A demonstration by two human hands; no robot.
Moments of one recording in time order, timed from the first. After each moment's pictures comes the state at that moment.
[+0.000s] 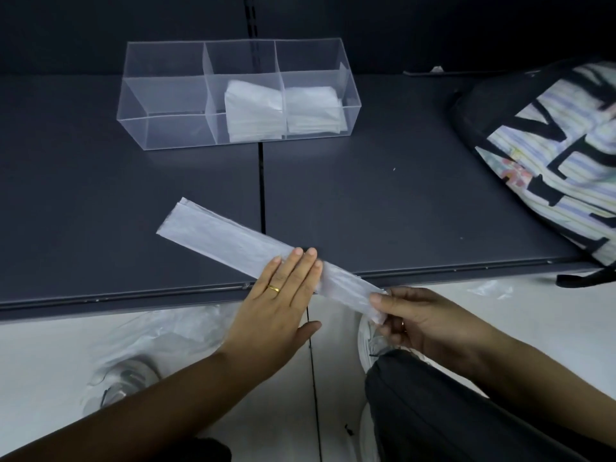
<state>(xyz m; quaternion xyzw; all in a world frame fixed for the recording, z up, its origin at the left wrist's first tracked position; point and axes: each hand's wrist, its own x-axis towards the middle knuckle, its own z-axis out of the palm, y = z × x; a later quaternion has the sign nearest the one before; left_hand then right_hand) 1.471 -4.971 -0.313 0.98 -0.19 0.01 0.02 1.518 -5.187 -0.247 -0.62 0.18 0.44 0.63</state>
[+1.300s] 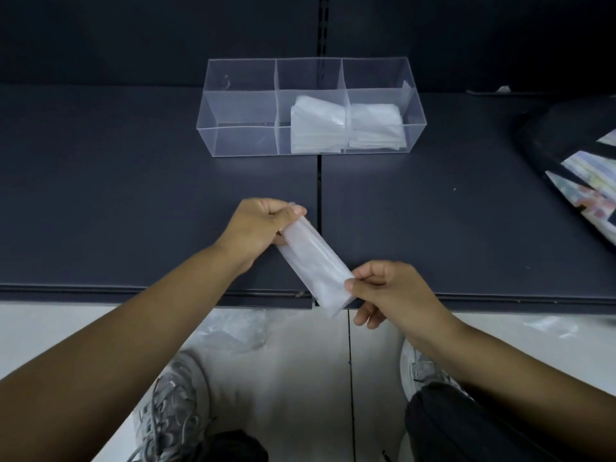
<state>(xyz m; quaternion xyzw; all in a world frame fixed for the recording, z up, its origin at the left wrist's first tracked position) 1.564 -4.875 -0.281 0.72 0.24 -0.07 0.65 1.544 -5.091 -0.265 -0.75 0.05 0.36 0.55</state>
